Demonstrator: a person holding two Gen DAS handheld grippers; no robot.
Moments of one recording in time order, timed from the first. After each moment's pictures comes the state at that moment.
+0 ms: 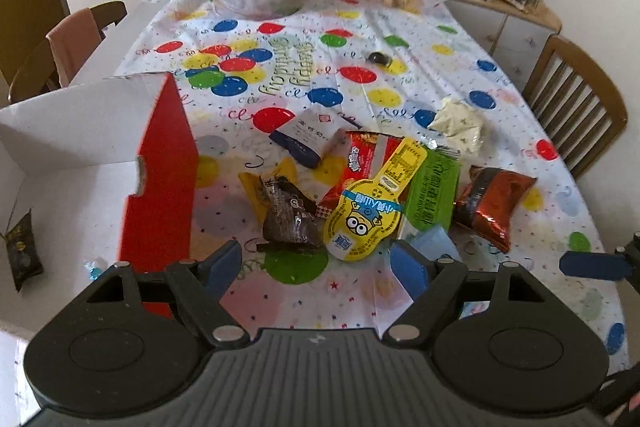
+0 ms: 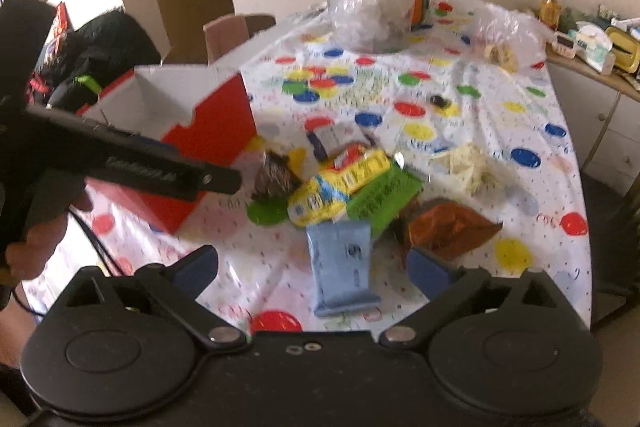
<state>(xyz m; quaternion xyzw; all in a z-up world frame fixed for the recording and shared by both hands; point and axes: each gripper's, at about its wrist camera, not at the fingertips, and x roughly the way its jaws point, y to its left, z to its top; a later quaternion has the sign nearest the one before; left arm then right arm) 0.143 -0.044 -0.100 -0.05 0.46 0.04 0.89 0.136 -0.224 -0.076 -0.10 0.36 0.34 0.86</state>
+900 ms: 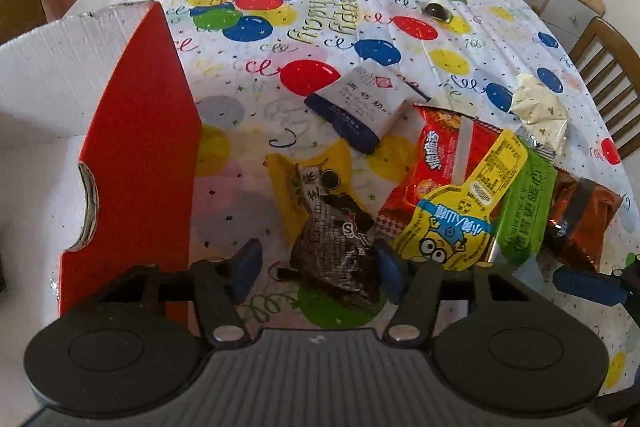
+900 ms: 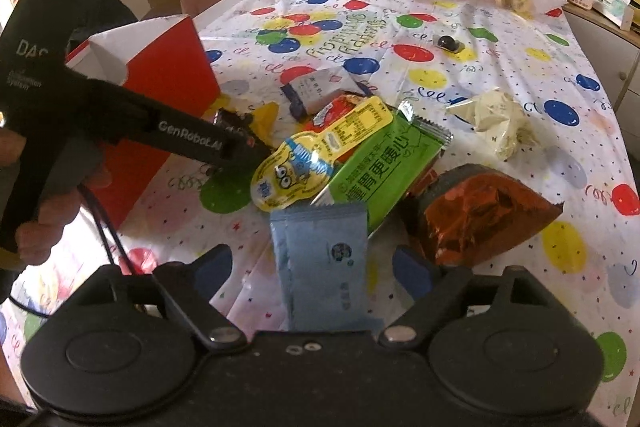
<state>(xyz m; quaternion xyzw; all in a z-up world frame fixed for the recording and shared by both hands) 0.207 0.000 -0.158 -0.08 0.53 0.06 0.84 0.197 -0.188 -0.133 -0.09 0.40 0.33 0.85</state>
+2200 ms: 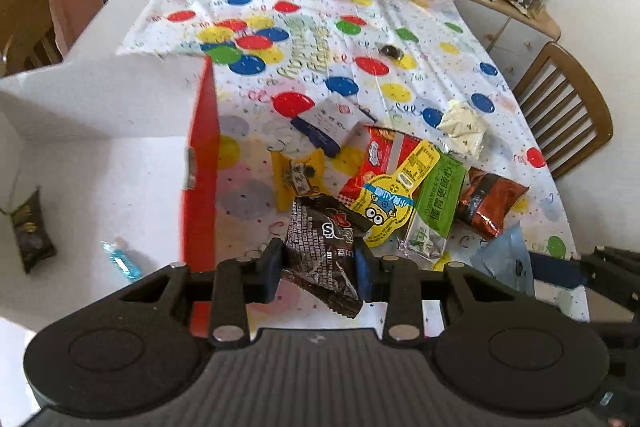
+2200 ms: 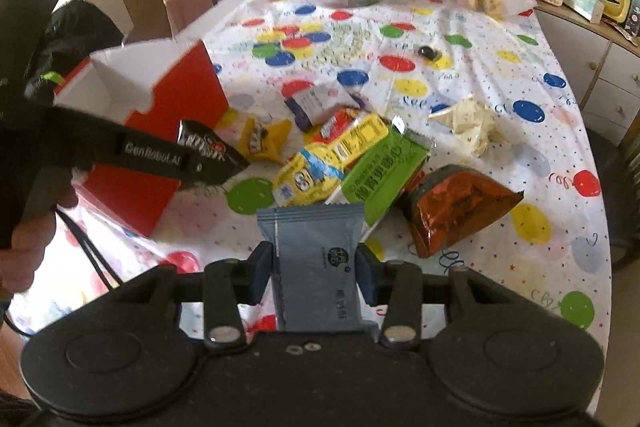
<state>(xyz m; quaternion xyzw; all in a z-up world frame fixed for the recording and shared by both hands) 0.135 0.008 -0.069 -0.11 0.49 0.02 0.86 0.157 -0.188 -0.076 -0.07 0.41 0.29 0.86</state>
